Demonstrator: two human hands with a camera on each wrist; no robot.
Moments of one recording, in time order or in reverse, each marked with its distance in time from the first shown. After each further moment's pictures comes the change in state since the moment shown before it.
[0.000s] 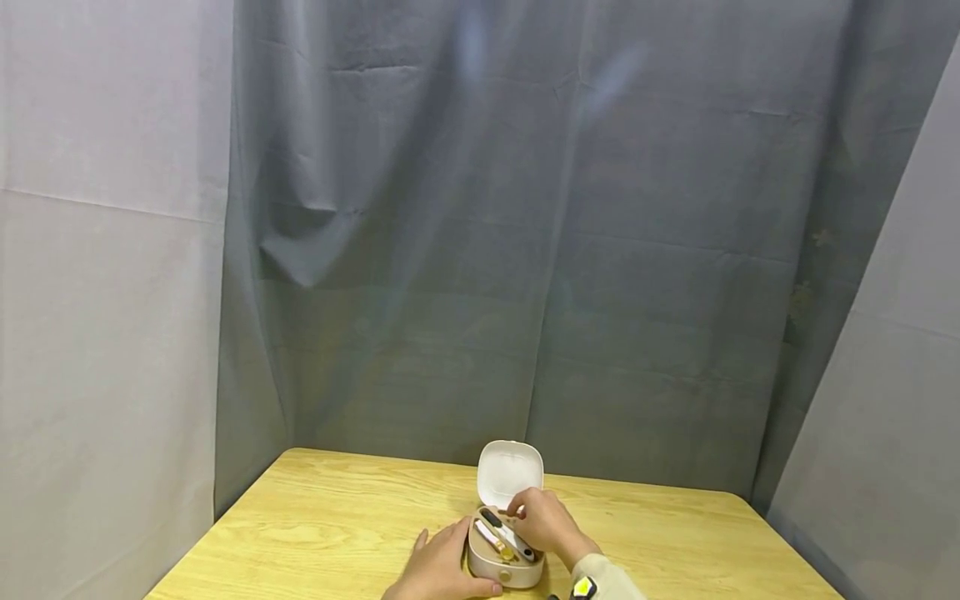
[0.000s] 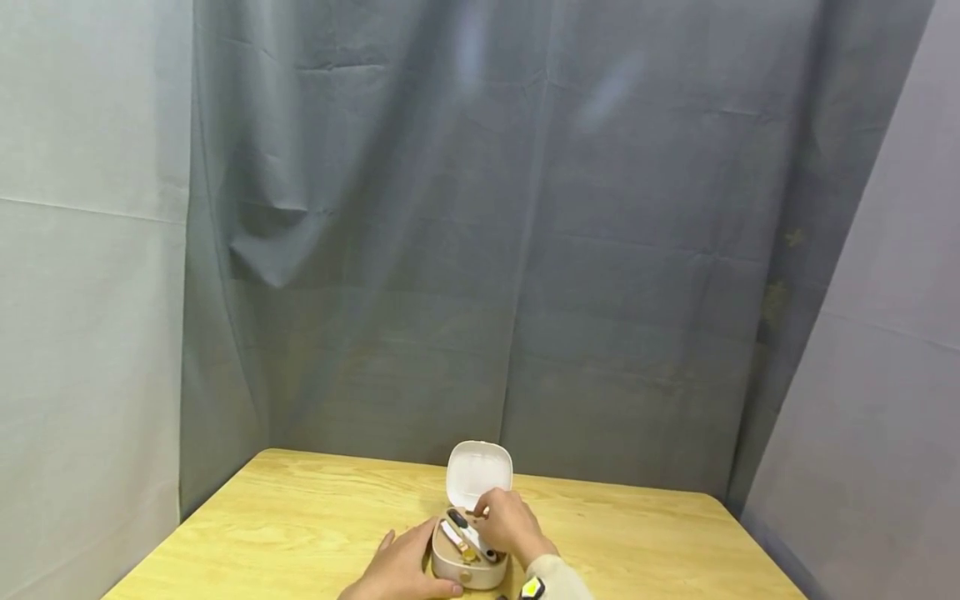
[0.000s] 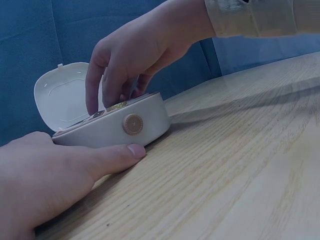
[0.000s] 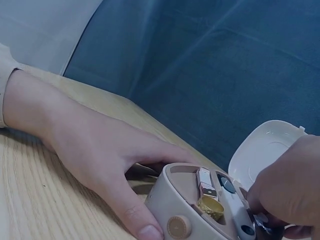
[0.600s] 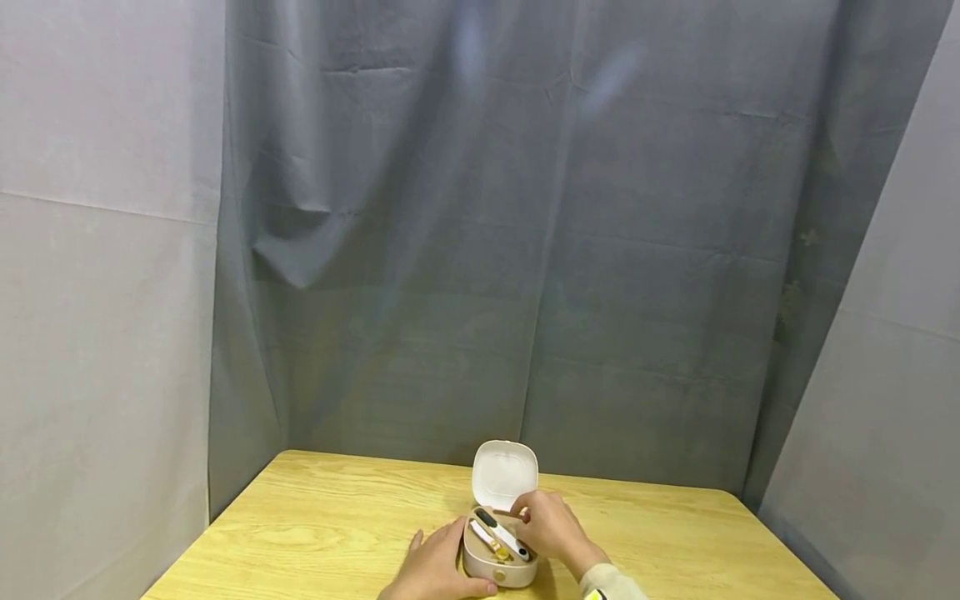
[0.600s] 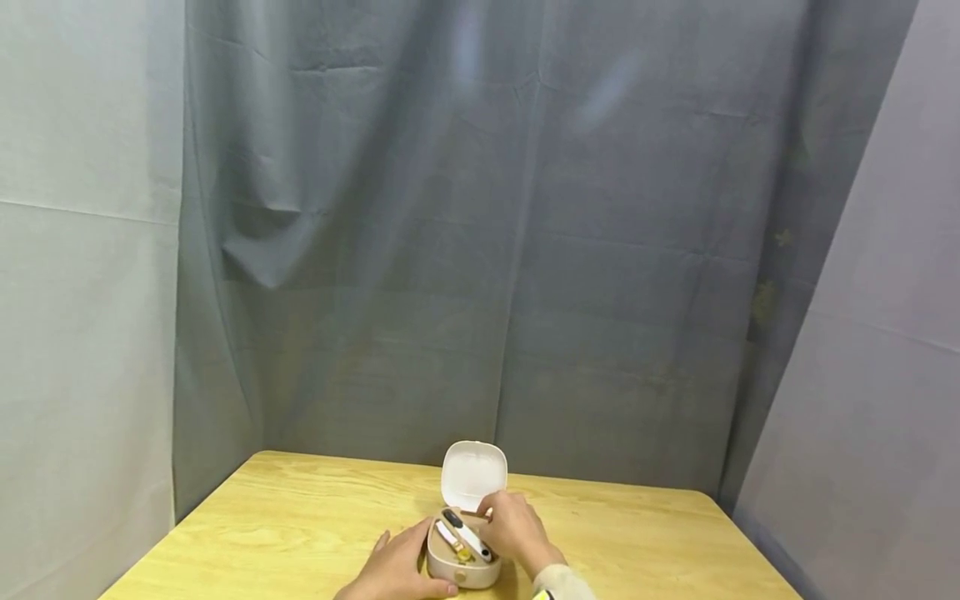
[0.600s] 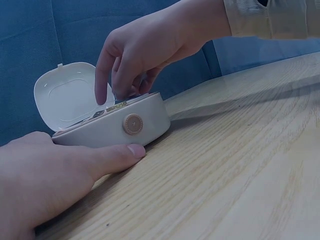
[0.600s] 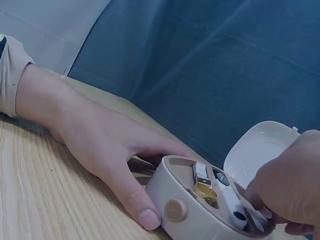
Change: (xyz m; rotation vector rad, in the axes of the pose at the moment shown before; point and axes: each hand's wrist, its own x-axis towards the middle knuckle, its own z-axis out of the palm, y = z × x) left_hand -0.002 -0.002 -0.001 0.015 0.013 0.021; right_hand -0.012 0.002 -0.006 -0.024 0.054 0.006
